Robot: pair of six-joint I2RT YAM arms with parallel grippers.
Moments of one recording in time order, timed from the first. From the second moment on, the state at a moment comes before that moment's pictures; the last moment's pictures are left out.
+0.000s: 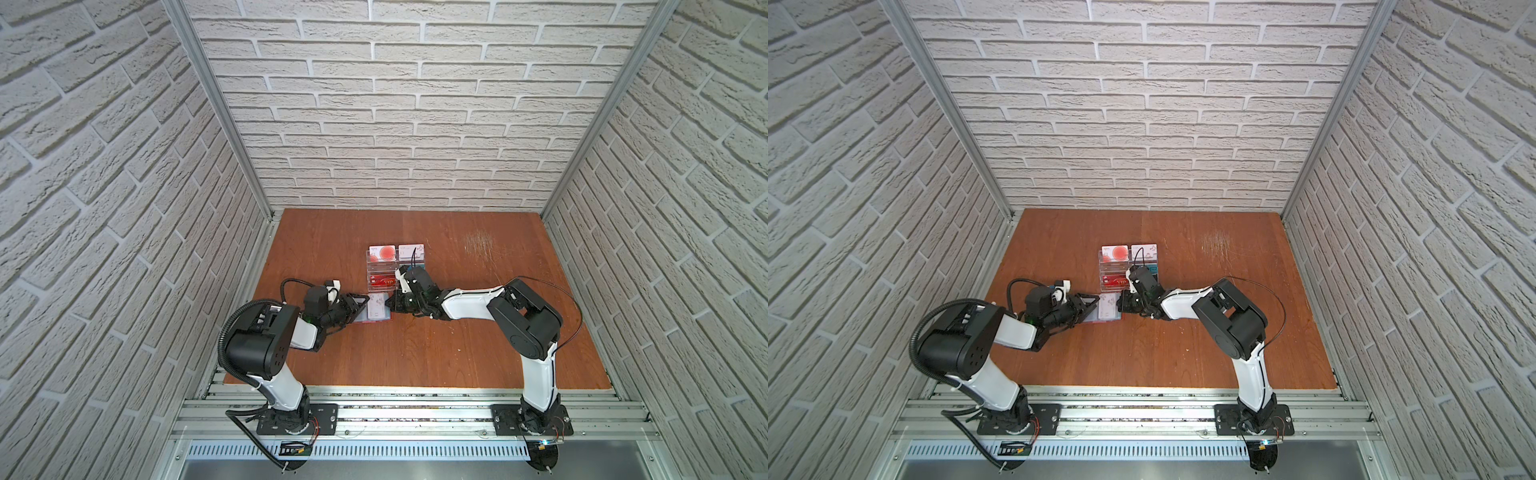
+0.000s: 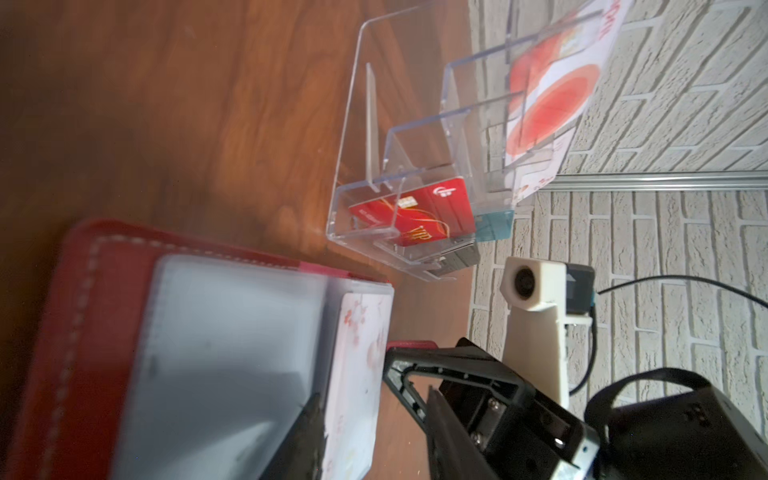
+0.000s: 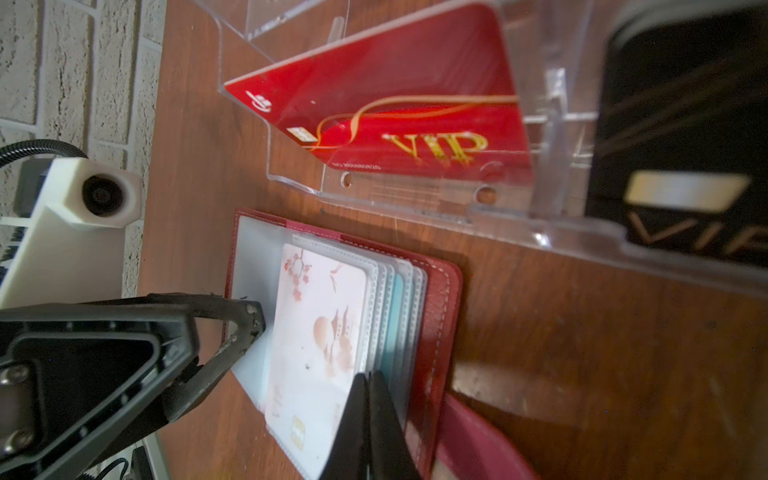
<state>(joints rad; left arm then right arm) -0.18 1.64 0.32 0.79 0.65 -1.07 0.70 2.01 1.09 0.14 -0.27 0.79</state>
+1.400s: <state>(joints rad) -0.17 1.65 0.32 0.75 0.65 -1.07 0.71 2.04 1.23 -0.05 -0.23 0.77</state>
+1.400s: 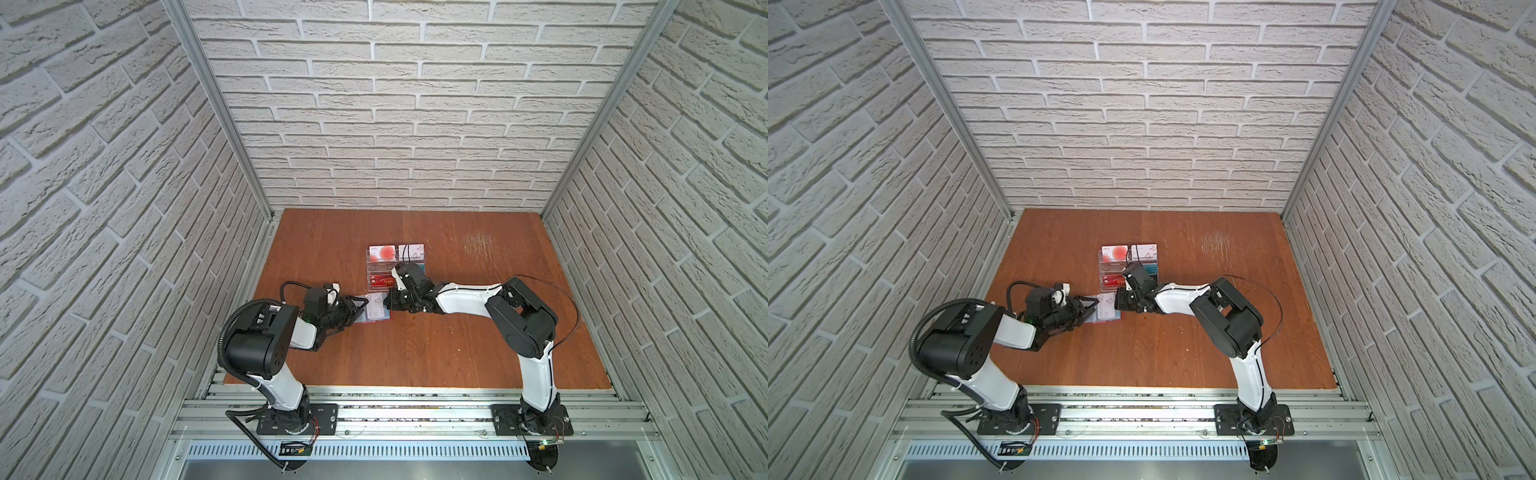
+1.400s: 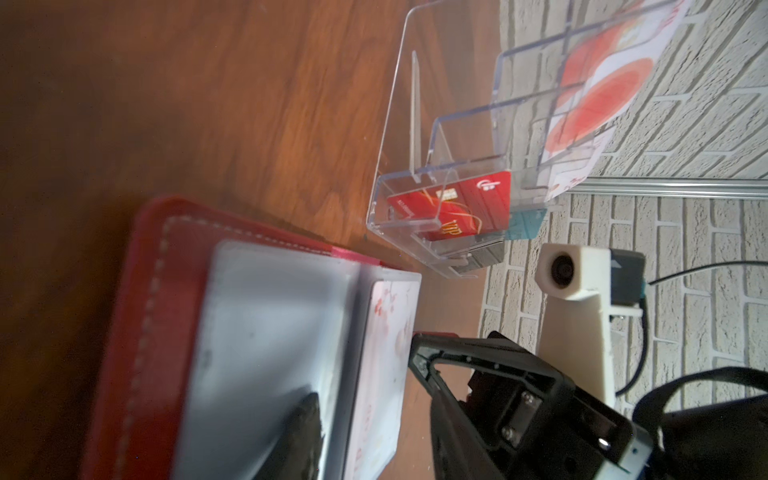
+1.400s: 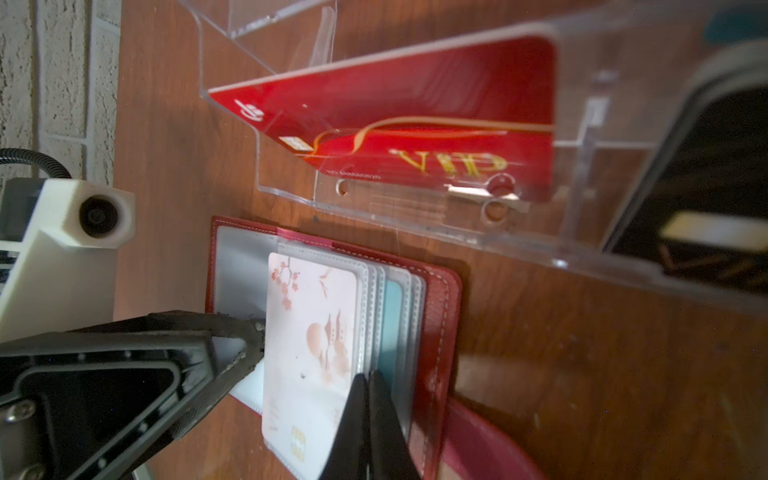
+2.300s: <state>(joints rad) -0.18 1.78 0.34 0.99 0.65 -1.16 0.72 2.06 1.24 -0.02 -0.23 0.76</state>
